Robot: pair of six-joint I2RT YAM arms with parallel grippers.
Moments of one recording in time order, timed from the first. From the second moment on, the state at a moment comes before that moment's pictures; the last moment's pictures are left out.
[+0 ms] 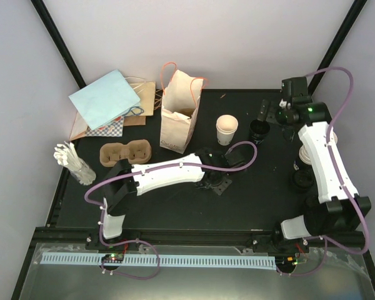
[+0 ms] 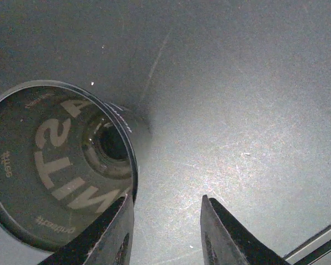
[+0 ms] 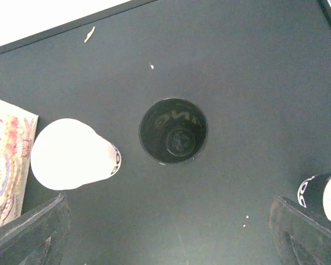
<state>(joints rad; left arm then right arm) -1.17 1.94 1.67 -1.05 -0.18 -0.42 0.14 1.45 1.59 -1.04 0.10 0.38</state>
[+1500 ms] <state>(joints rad) -1.11 0.98 1.12 -0.82 -0.32 -0.44 0.14 0.99 0.82 -1.14 0.16 0.73</state>
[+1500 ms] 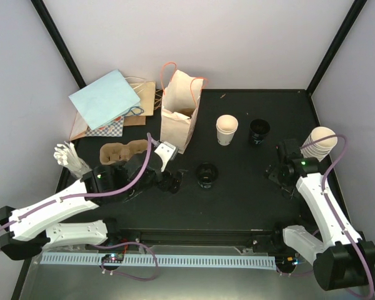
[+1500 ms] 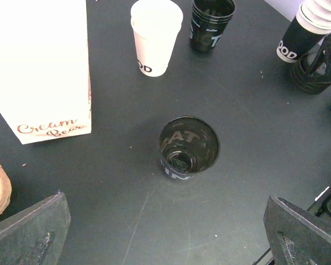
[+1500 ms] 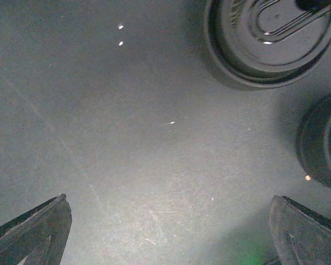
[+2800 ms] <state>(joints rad) -1.02 1.07 1.15 -0.82 -0.22 -0.39 0.00 1.26 0.77 -0.83 0.43 0.74</state>
